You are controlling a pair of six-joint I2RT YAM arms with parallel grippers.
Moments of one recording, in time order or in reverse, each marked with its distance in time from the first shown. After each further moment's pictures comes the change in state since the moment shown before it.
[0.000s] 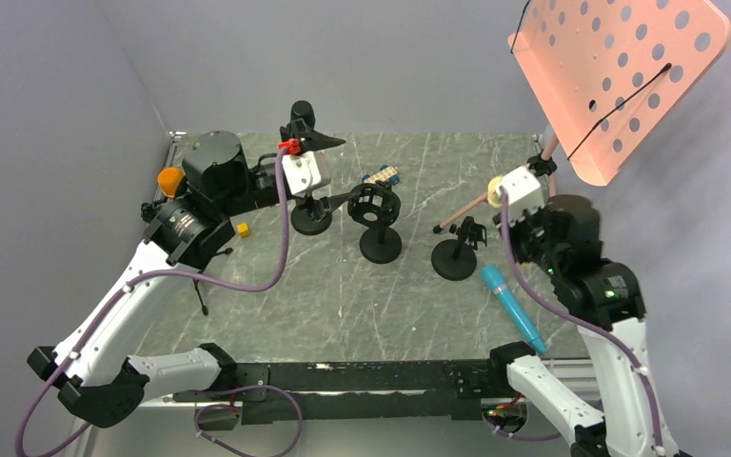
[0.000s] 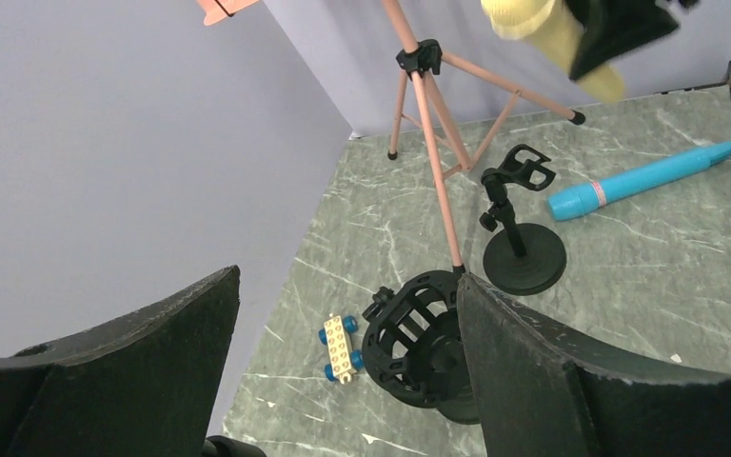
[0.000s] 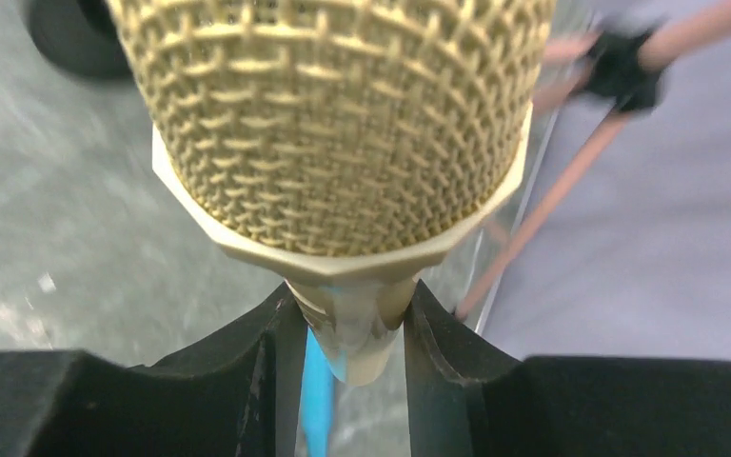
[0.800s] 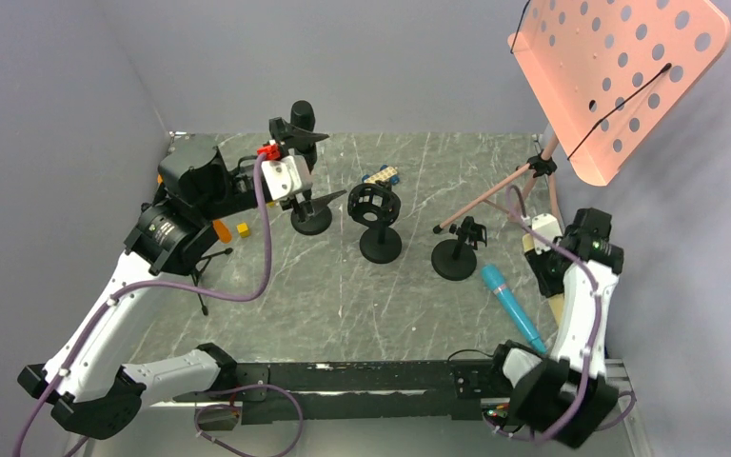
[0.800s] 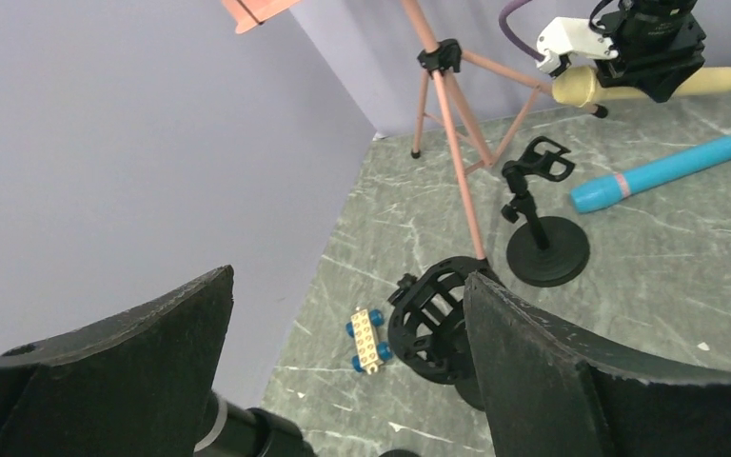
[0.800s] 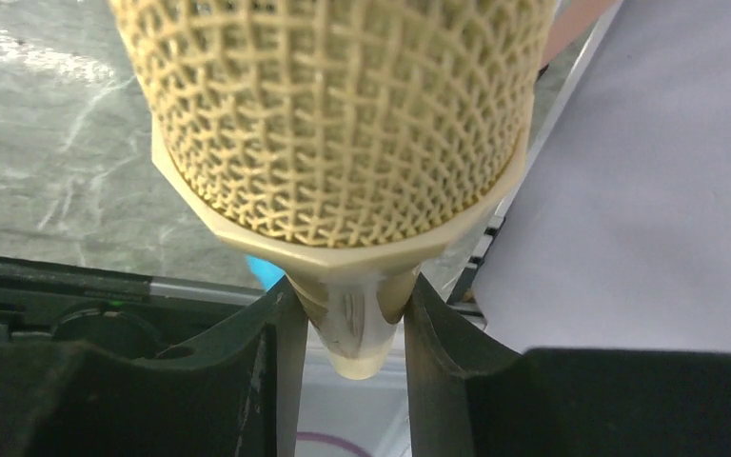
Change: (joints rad) left arm 0.043 -0.050 0.002 -0.031 0.036 0.039; right arm -0.666 0.151 -0.394 -0.101 -0.103 -0.386
